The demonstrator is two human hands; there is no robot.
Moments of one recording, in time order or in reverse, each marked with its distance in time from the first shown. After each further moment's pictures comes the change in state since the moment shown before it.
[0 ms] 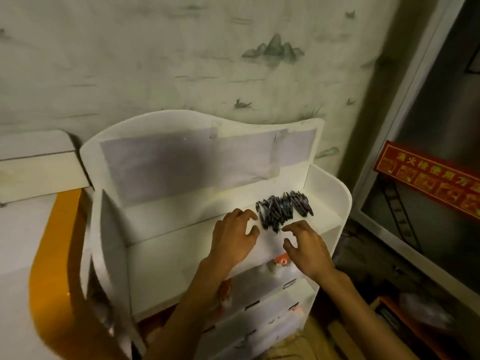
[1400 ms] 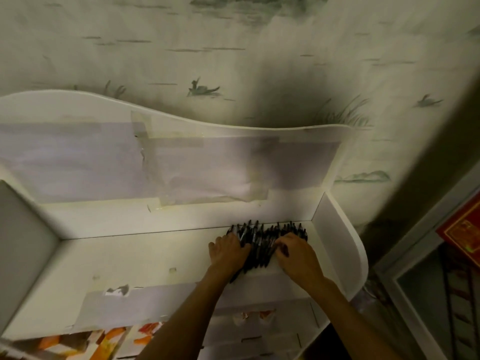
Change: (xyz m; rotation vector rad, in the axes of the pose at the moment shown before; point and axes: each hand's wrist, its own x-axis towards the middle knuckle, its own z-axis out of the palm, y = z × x) left_hand 0.215 -0.011 0.259 0.193 -0.197 -0.735; right_hand 0.252 0.219 0.072 0.214 -0.245 -0.294
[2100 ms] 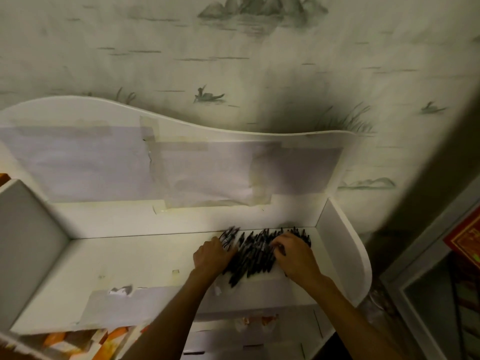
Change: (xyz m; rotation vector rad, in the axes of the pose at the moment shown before) left_hand -0.004 -0.037 -0.022 -0.048 0.041 -0.129; right_hand 0.015 -0.006 -0.002 -0.007 -0.021 -0.085
